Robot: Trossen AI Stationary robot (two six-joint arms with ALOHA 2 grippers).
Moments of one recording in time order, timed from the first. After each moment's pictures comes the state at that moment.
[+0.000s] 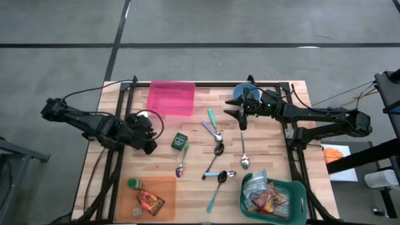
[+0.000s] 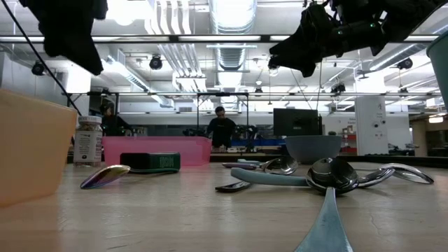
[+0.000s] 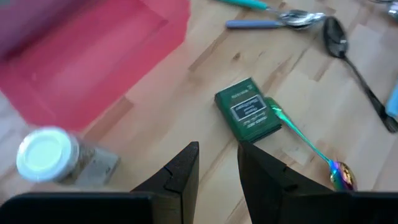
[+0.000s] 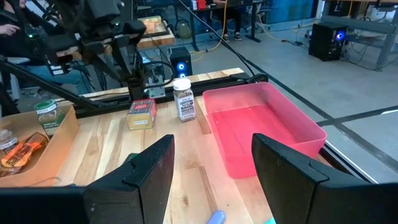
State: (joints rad) left arm -0.33 0.98 0.87 -1.03 -0.53 -0.90; right arm -0.36 1.12 0.56 0.40 -0.18 0.10
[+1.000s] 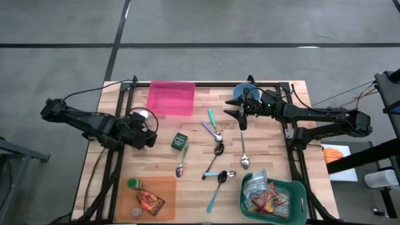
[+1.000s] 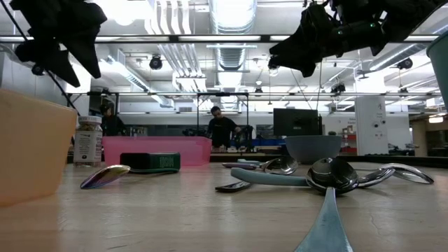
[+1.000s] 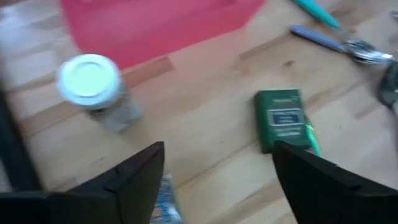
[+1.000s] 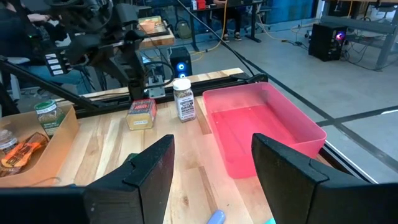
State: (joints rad) left arm -0.30 0.98 0.86 -1.18 -0.54 -1.32; right arm -0.36 1.12 0.56 0.40 -0.18 0.10
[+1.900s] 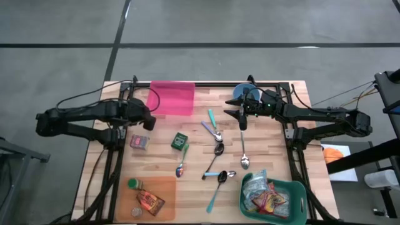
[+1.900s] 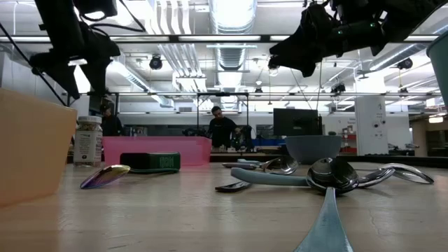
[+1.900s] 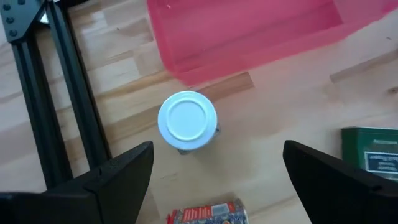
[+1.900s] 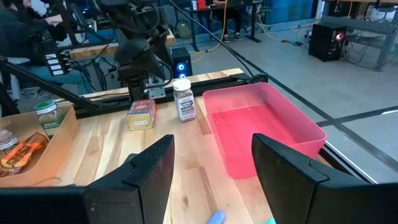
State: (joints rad) left arm 0.17 0.98 0.85 -1.20 -0.44 -0.98; right arm -0.36 1.12 0.56 0.40 -0.18 0.10
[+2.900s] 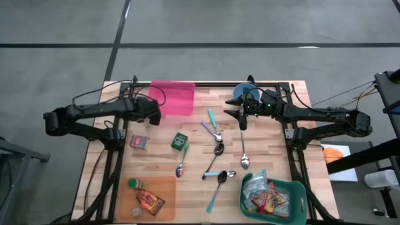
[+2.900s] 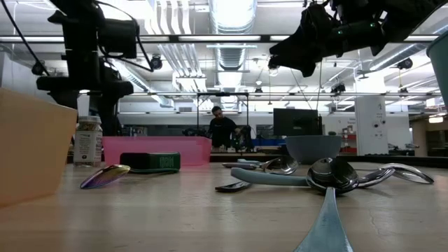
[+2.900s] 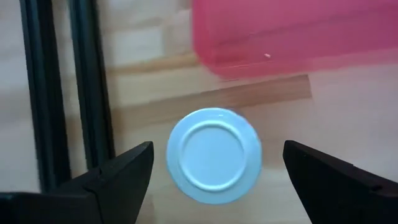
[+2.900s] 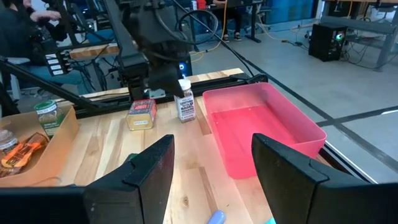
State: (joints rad) left arm 0.37 1.18 0.78 -1.07 -0.39 -1.02; right arm -0.36 1.12 0.56 0.40 -0.18 0.10
